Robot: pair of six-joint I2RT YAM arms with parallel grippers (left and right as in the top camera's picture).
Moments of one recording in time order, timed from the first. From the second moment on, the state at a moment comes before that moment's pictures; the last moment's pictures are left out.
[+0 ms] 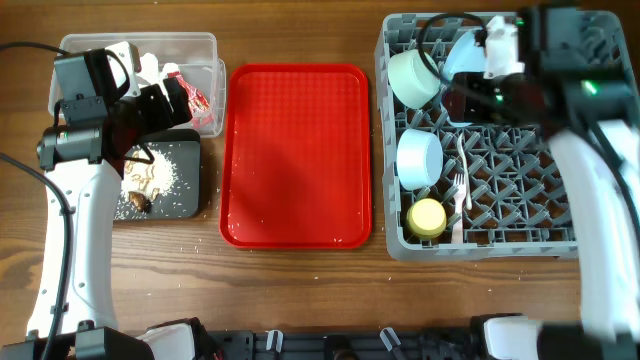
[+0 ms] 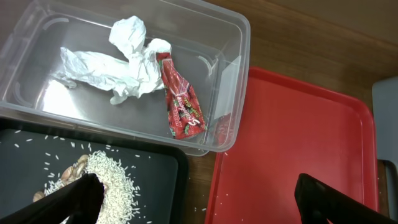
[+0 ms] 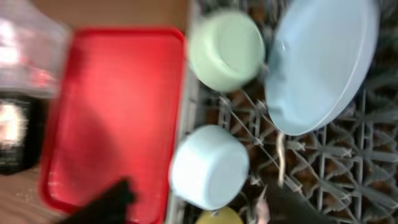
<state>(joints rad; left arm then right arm) 0.16 1.43 1.27 -0.70 0.15 -0.15 0.09 1.47 1.68 -1.18 -0.21 0.08</state>
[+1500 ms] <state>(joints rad) 0.16 1.43 1.27 -0.70 0.15 -0.15 0.09 0.04 0.01 0.00 -0.10 0.15</state>
